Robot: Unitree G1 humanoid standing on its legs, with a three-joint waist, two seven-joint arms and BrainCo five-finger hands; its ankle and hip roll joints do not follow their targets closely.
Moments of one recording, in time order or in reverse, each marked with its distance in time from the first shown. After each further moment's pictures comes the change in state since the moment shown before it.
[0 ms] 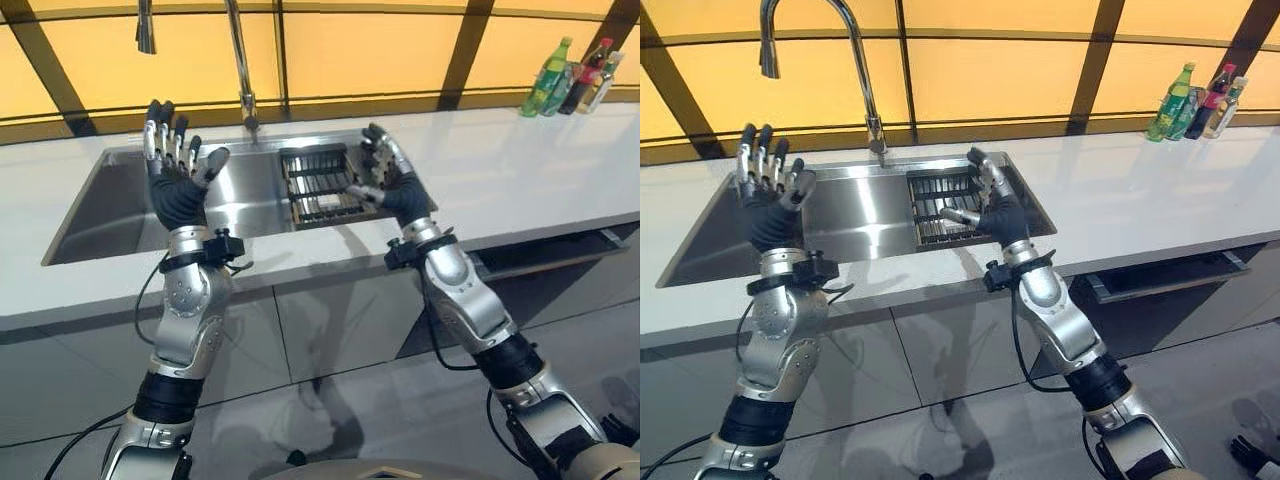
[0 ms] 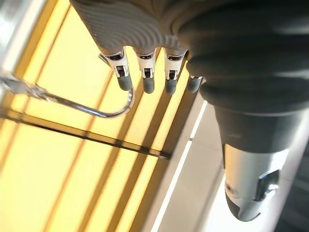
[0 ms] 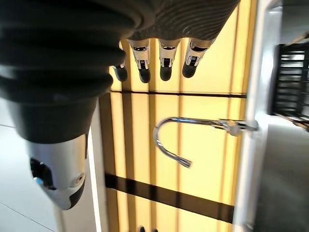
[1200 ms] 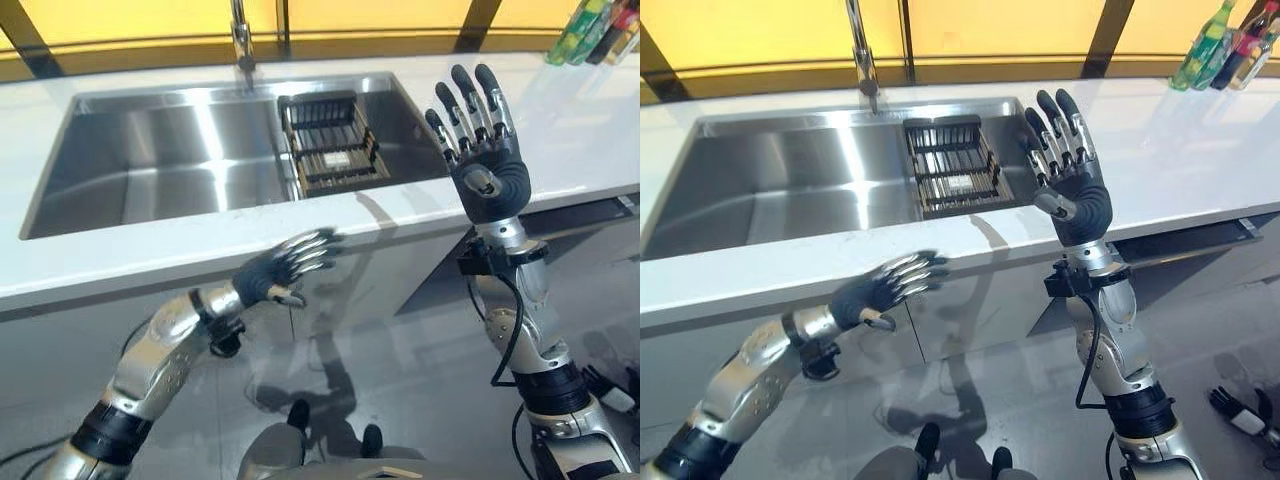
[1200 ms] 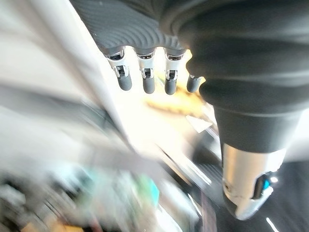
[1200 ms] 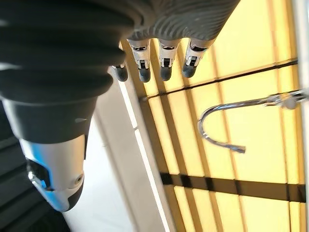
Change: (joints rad) left arm 0.067 0.314 -0.156 -0.126 -0.514 0.264 -1.193; right arm 0.166 -0.102 -0.241 -0.255 0.354 -0.239 0.336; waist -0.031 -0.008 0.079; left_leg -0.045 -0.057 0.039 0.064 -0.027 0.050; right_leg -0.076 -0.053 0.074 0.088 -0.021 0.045
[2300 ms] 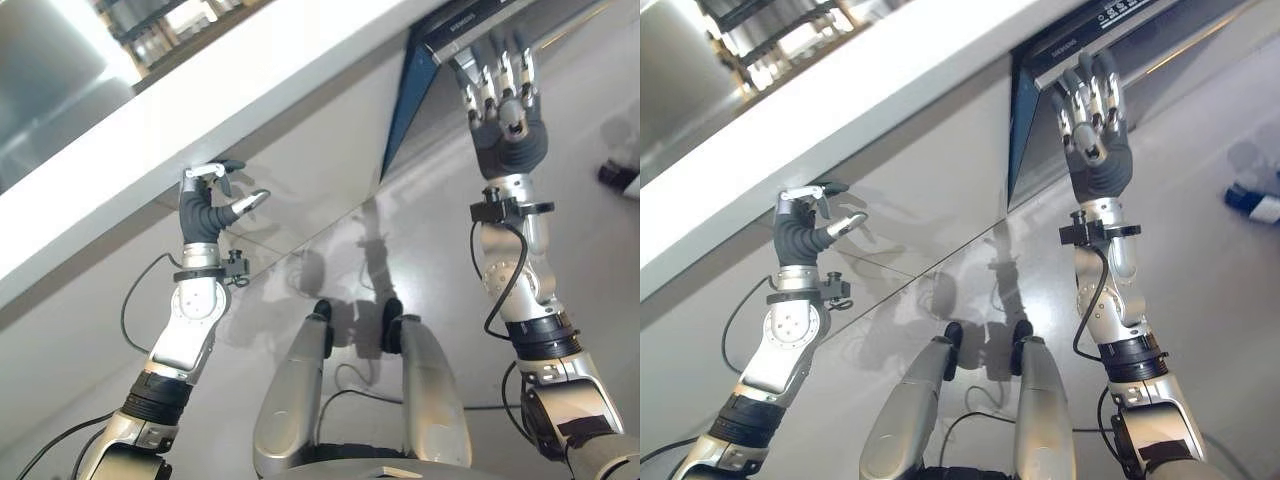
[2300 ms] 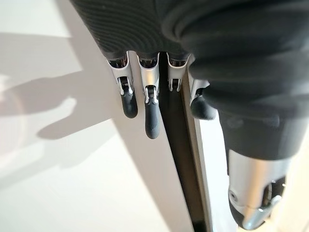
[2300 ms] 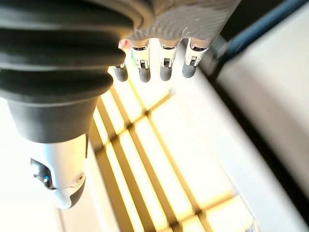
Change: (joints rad) left arm 0.014 -0.200 0.085 0.281 0.787 -0.381 1.154; right arm -0.259 0.047 -0.091 0.275 0.140 -0.090 -0.034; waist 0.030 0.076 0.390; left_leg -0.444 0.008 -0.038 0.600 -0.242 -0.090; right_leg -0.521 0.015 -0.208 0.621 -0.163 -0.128
